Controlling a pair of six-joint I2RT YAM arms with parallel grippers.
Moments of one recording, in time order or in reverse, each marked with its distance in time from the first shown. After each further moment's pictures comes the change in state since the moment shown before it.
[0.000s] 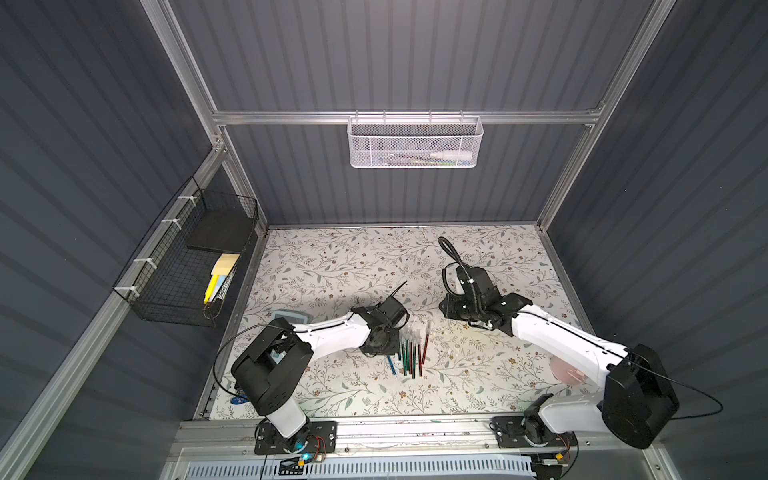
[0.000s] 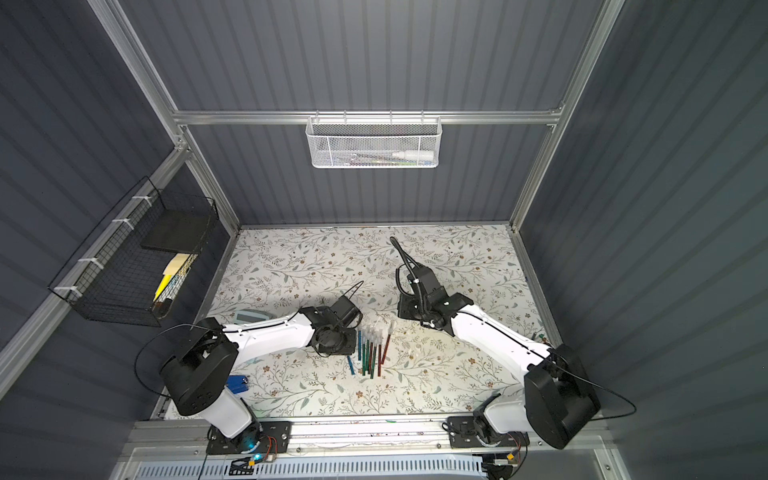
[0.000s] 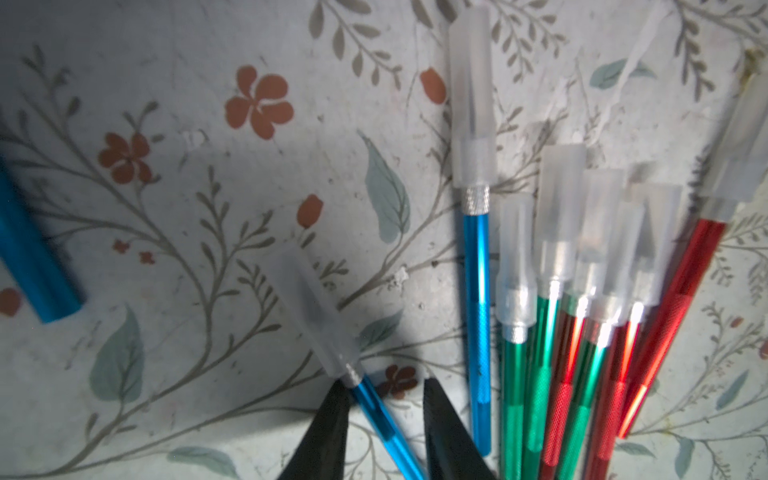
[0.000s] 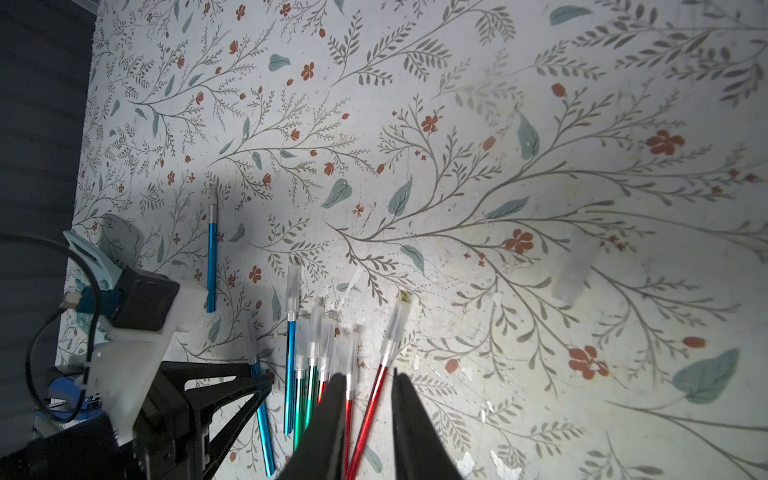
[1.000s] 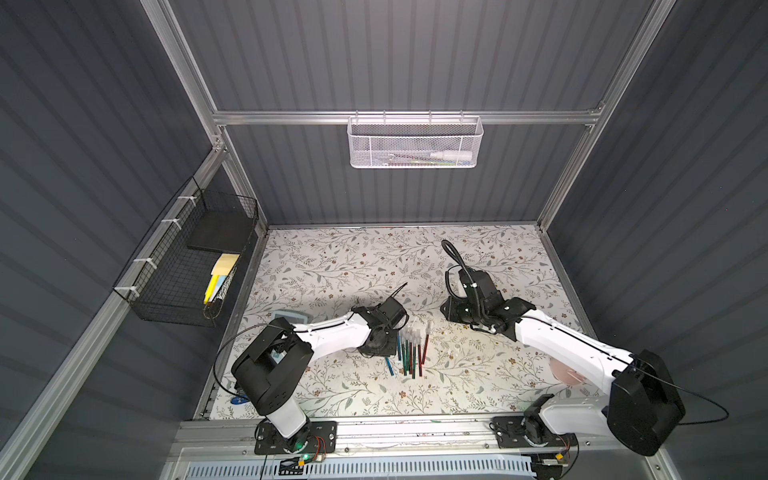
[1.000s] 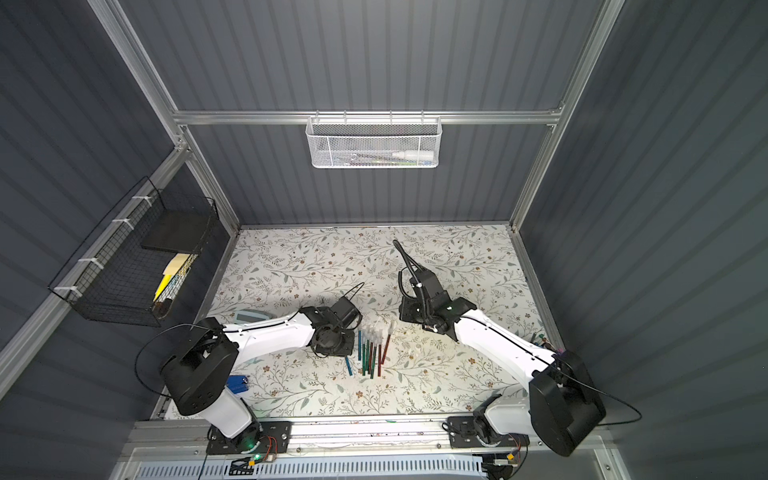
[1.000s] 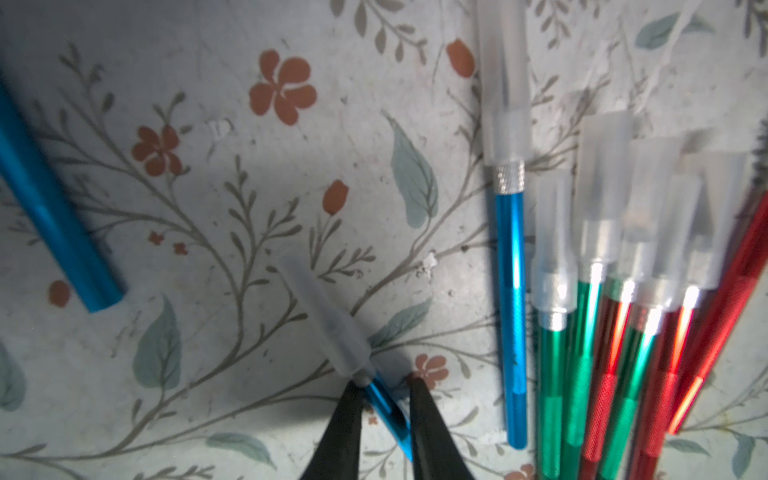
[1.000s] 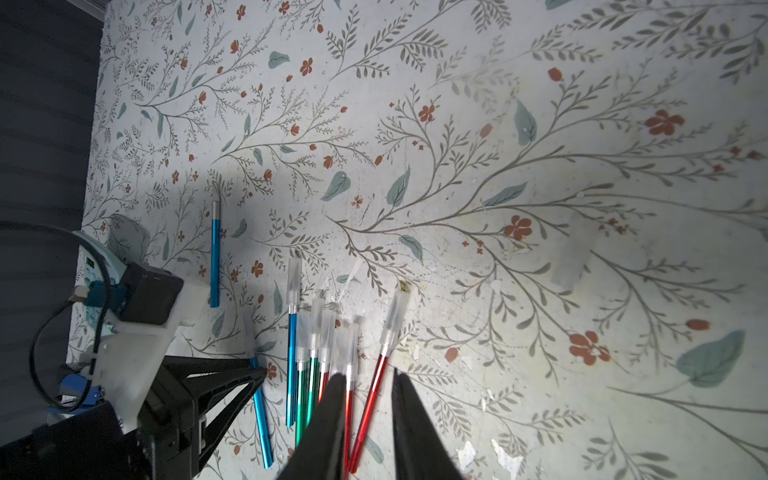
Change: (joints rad) left arm 0.000 0.007 0.009 -0.050 -0.033 0.062; right arm 0.000 -0.031 -0.045 0.018 -0.007 0.022
